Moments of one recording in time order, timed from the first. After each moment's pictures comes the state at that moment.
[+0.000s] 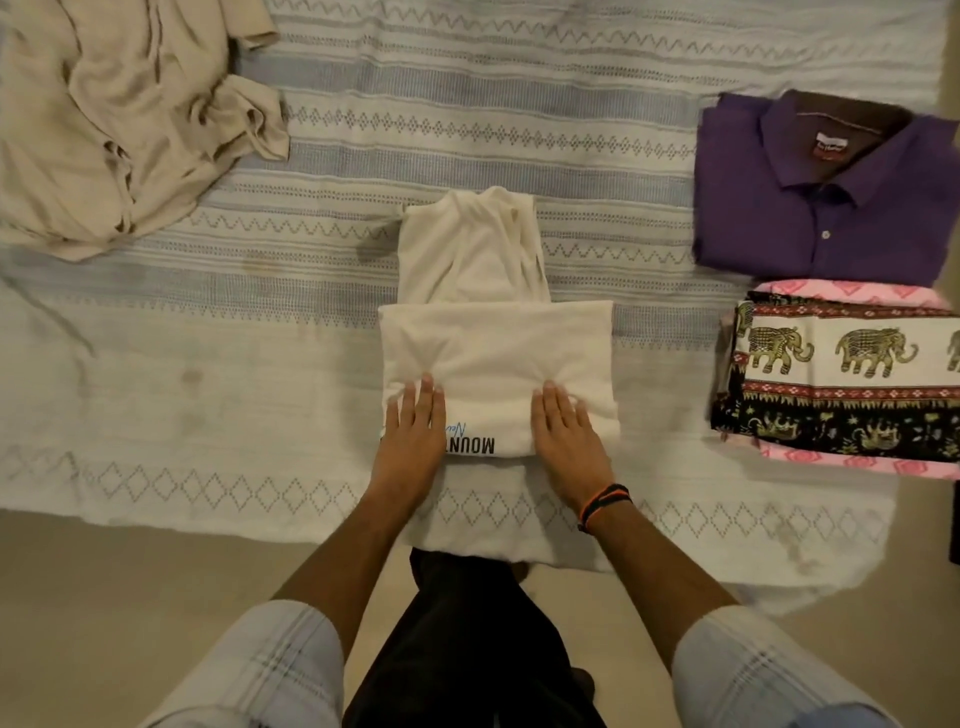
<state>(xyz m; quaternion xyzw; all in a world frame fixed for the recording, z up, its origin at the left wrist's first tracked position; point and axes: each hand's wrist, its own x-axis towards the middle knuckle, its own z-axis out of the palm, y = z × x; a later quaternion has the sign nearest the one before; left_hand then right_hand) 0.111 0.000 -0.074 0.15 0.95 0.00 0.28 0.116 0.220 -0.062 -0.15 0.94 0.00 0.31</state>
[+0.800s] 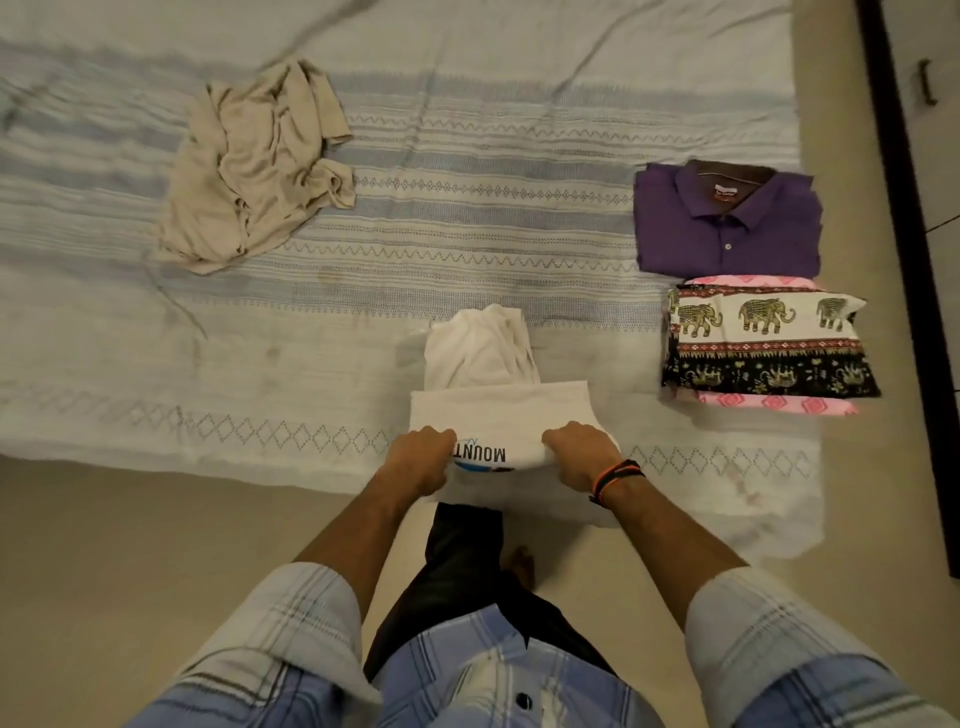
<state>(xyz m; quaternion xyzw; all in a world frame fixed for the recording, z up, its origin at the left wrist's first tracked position) 0.196 -0.004 0.046 0.14 0.91 0.01 0.40 0.199 0.235 0.053 -0.14 0.92 -0.01 0.37</state>
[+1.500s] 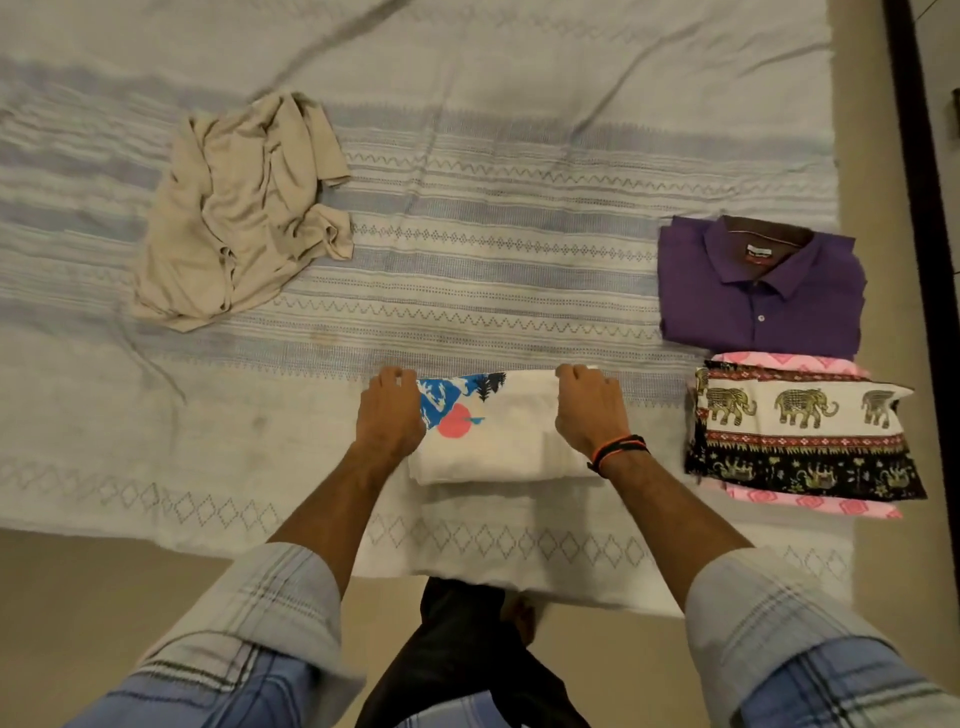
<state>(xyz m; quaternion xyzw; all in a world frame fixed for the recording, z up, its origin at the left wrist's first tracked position) 0.020 -0.037 0.037 -0.02 0.97 0.07 0.22 0.017 0.218 0.059 -0.03 0.98 -0.04 0.22</state>
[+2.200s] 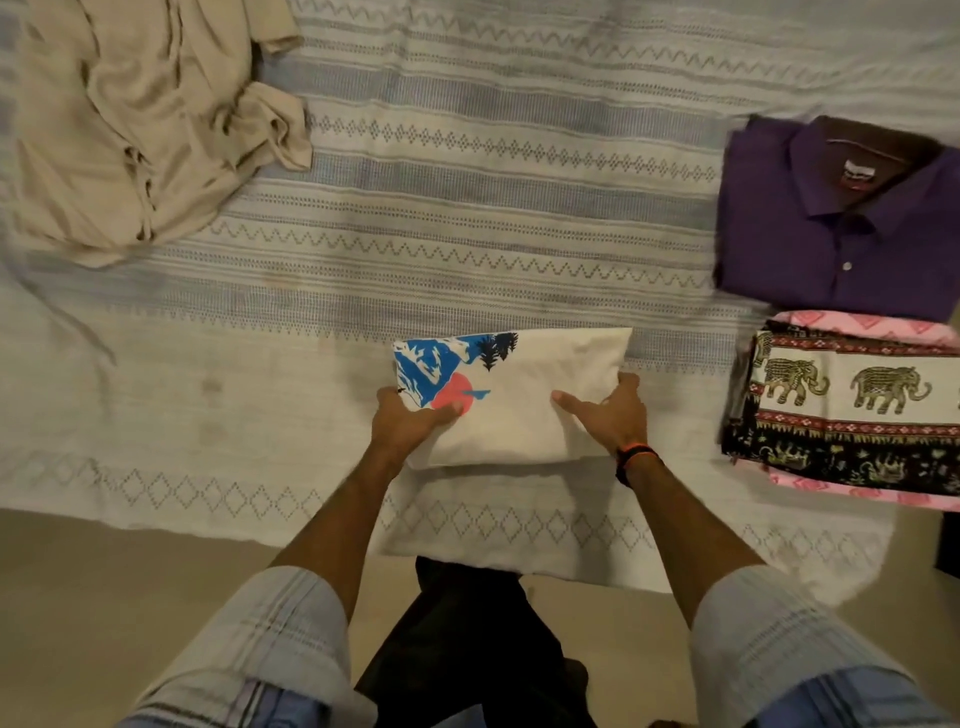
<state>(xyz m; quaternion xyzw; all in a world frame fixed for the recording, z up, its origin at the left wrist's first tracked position) 0.042 -0.026 -0.061 -0.41 0.71 0.46 0.32 0.038 0.236 -0.055 0.39 0.78 -0.39 0.28</state>
